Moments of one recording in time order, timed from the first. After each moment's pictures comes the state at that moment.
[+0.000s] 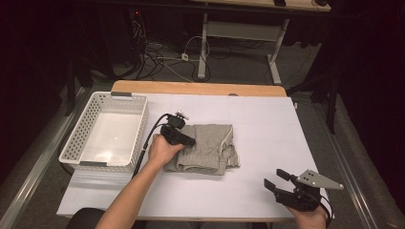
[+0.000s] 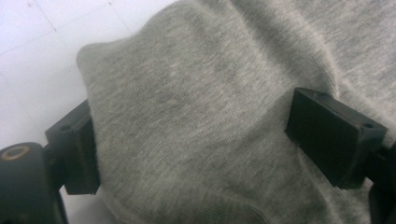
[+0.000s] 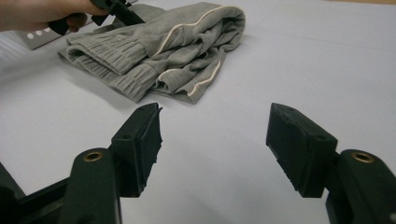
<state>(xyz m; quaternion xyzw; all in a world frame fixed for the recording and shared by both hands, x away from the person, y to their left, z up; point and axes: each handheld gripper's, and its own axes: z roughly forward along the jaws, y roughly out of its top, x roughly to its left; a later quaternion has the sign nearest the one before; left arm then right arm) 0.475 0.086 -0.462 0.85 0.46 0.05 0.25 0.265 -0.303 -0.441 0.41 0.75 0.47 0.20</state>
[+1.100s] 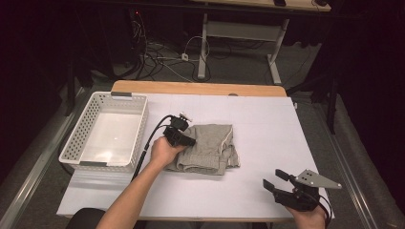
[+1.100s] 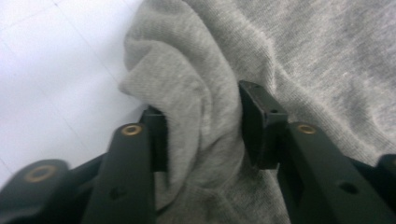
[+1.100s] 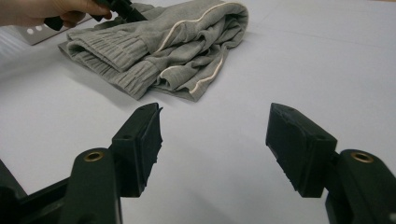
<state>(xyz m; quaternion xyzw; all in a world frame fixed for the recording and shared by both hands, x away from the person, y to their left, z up) 0.467 0.080 -0.457 0.85 0.44 0.01 0.27 0.266 -0.301 -0.442 0.41 0.76 0.47 0.20</state>
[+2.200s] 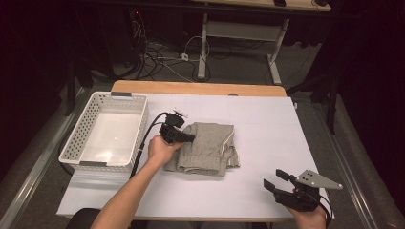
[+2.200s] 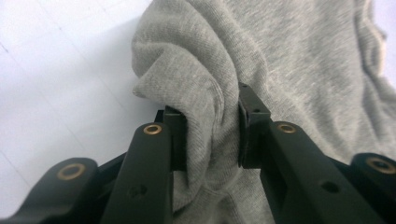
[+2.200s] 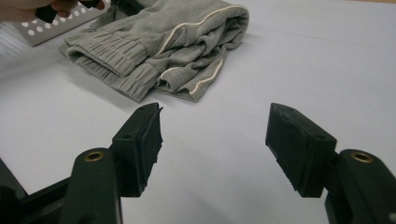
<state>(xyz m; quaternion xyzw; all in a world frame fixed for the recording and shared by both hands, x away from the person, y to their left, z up) 0.461 0.093 -0.438 0.84 0.43 -0.01 0.33 0.265 -0.302 -0.442 0.41 0.76 0.47 0.20</state>
